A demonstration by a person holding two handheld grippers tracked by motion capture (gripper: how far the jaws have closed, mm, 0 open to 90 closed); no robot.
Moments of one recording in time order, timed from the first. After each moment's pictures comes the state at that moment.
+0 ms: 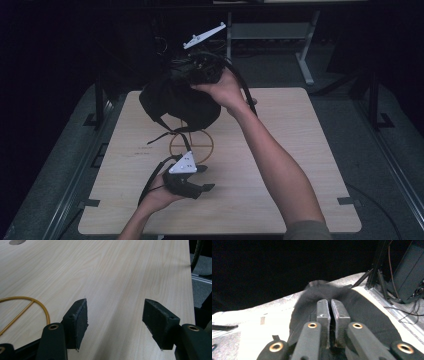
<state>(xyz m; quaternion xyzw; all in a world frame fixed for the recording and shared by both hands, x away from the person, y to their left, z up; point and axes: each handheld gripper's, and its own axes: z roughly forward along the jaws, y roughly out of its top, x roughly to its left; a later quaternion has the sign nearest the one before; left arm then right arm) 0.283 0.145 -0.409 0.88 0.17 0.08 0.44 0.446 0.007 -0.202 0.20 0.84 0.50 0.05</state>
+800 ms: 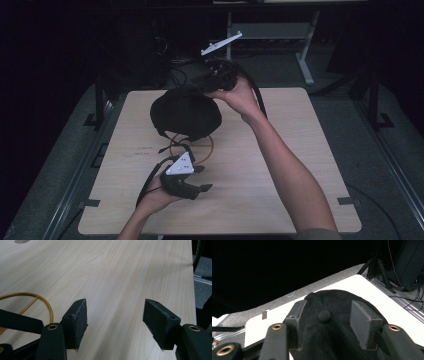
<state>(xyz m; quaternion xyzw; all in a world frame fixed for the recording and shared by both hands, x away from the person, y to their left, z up) 0.281 0.152 -0.409 0.87 0.18 0.08 0.44 0.446 -0.029 -0.221 0.23 0.84 0.49 0.02</state>
